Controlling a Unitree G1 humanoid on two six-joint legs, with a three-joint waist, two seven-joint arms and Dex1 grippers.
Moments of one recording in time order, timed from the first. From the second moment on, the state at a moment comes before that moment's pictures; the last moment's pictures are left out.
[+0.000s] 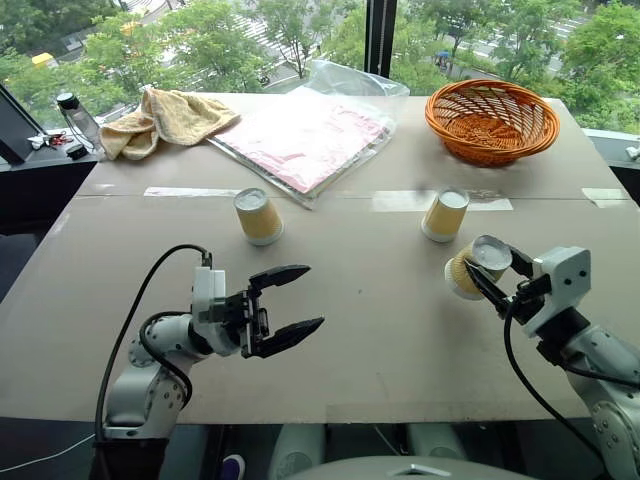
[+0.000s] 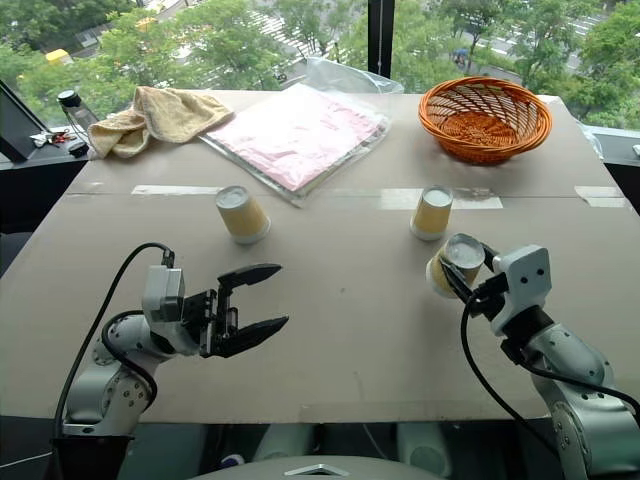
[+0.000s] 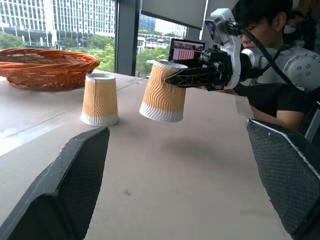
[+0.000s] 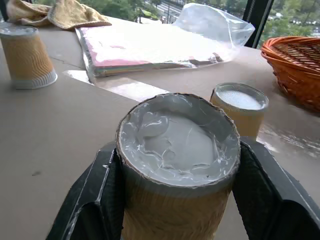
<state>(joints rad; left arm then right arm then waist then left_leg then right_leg) 0.08 0.57 0.19 -0.19 -0.73 0.10 -1.30 0.09 -0.43 -0.06 -0.70 0.36 0.50 0.41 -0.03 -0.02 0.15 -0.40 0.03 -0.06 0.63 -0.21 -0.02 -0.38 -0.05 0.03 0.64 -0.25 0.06</state>
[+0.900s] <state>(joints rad) 0.09 0.59 0.34 -0.16 -0.65 0.21 -0.95 0.00 -0.40 0.05 -0.50 0.31 0.35 0.52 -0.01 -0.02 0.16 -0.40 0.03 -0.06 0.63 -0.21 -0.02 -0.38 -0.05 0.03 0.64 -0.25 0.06</state>
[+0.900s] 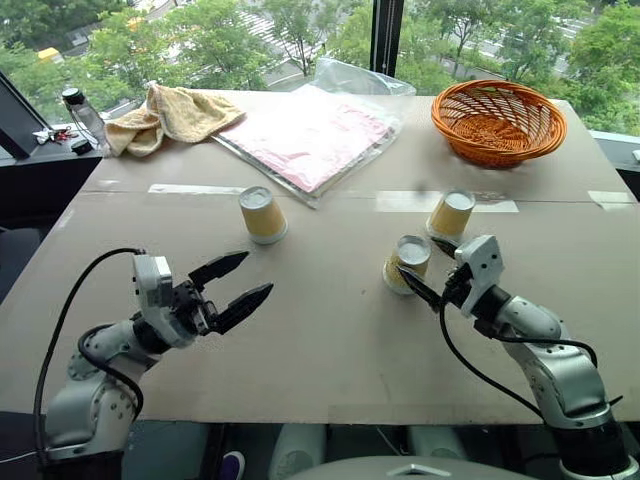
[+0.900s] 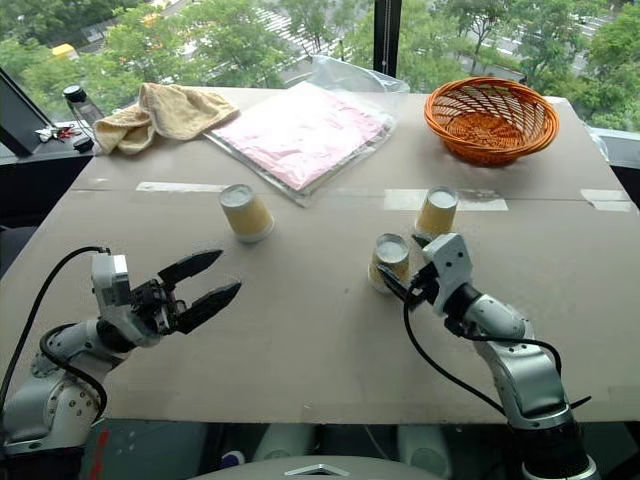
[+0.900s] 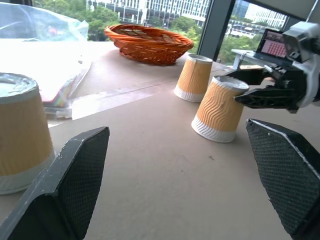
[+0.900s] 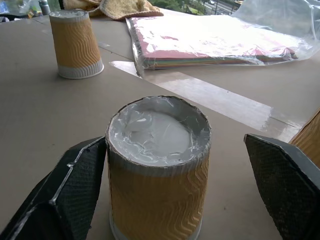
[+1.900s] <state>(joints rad) -0.52 0.59 0.13 0.35 -0.45 0.25 -1.02 0.30 -0.67 -0.18 -0.90 0.68 0.33 0.73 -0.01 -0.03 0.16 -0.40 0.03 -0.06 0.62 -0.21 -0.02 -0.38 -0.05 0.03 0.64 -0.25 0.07</state>
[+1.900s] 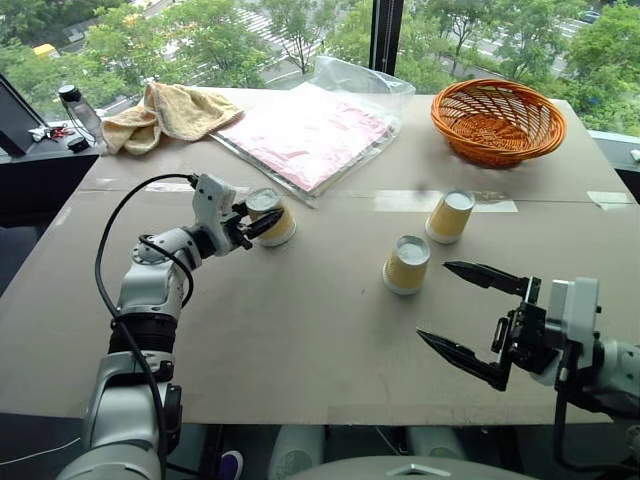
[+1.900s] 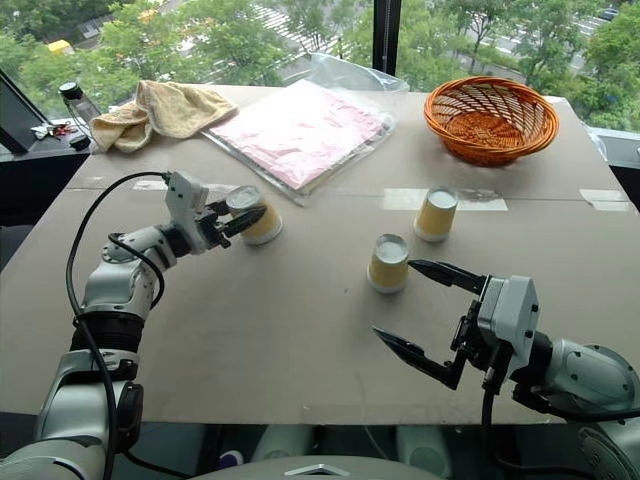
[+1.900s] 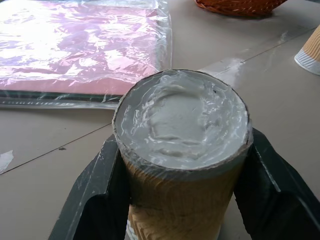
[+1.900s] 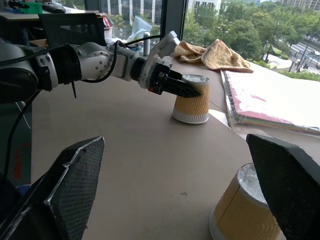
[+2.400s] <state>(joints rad) -0.44 0.52 -0.09 0.11 -0.48 0.29 -1.25 0.40 -0.62 -0.16 -0.93 0.56 0.29 0.68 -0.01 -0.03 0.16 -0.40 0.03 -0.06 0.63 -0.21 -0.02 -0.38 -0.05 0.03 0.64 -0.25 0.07</state>
